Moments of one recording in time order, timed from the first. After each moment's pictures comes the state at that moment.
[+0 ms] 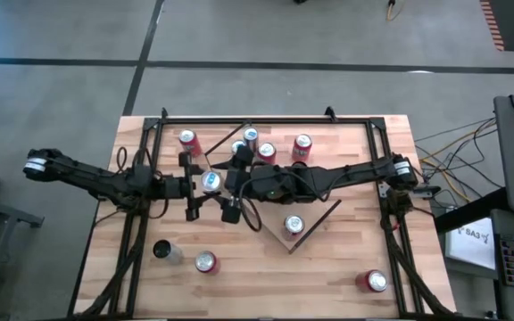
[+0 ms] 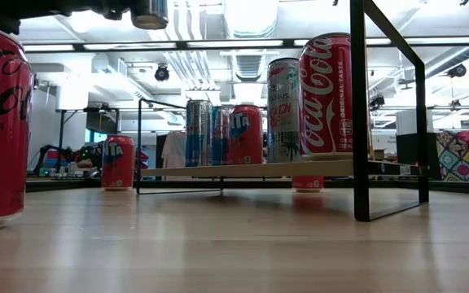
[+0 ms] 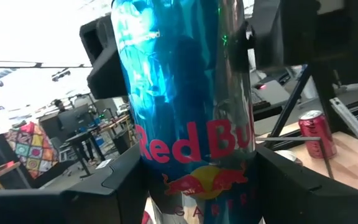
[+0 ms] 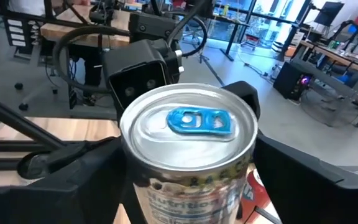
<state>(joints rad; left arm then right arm) -0.17 0.84 0.40 0.67 -0.22 0.45 0.16 1.95 1.91 -0.13 0.39 -0.12</state>
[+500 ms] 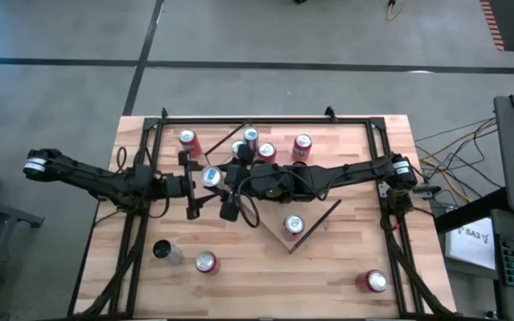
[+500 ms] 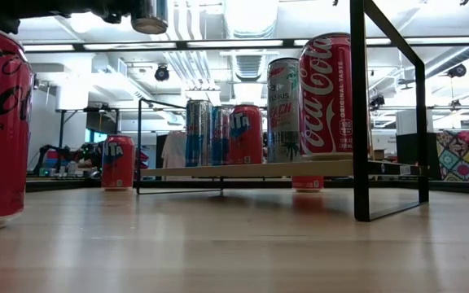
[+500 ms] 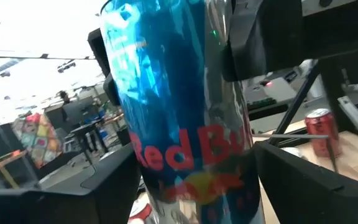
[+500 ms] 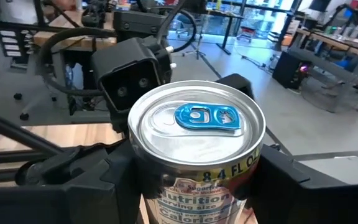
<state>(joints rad) -0.17 0.84 0.40 0.64 -0.25 0.42 0.14 1.95 1.90 -0.13 0.40 -0.05</state>
